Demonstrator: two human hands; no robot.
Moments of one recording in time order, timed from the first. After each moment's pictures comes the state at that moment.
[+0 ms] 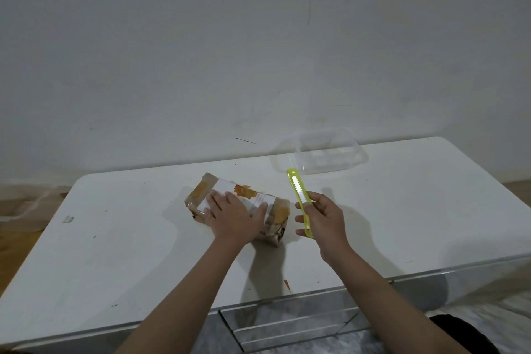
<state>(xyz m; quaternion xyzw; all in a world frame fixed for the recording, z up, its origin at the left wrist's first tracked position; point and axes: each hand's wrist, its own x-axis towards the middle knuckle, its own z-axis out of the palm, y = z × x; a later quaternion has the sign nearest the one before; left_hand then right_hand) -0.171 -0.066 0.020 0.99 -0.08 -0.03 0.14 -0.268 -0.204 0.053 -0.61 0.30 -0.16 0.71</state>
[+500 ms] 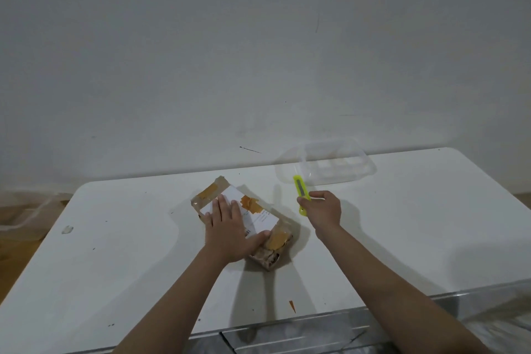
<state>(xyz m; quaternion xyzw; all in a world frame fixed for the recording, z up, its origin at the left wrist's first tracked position) -0.146 -0.039 0.017 0.97 -0.20 -0.10 0.04 -0.186 -0.240 0.019 -0.66 0.40 -0.17 0.61</state>
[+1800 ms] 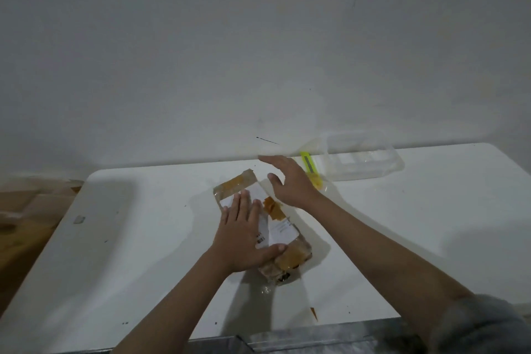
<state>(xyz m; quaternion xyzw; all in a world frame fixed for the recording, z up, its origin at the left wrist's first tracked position) -0.140 -0.016 0.017 0.94 -0.31 -0.11 0.07 -0.105 -0.196 0.031 -0.90 -0.04 -0.13 0.40</state>
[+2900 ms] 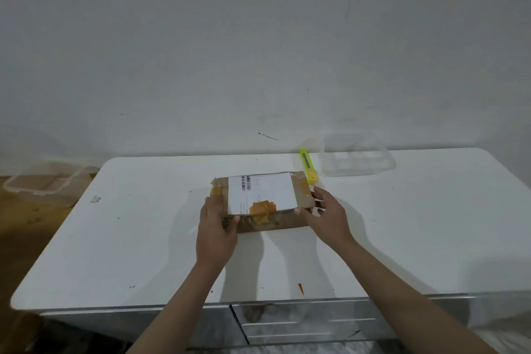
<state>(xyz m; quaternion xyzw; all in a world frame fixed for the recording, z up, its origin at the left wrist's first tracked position) -0.175 0.013 -0.009 0.91 -0.05 0.05 0.42 -0.222 -0.224 -0.003 -0.80 0.18 -0.13 0.55</state>
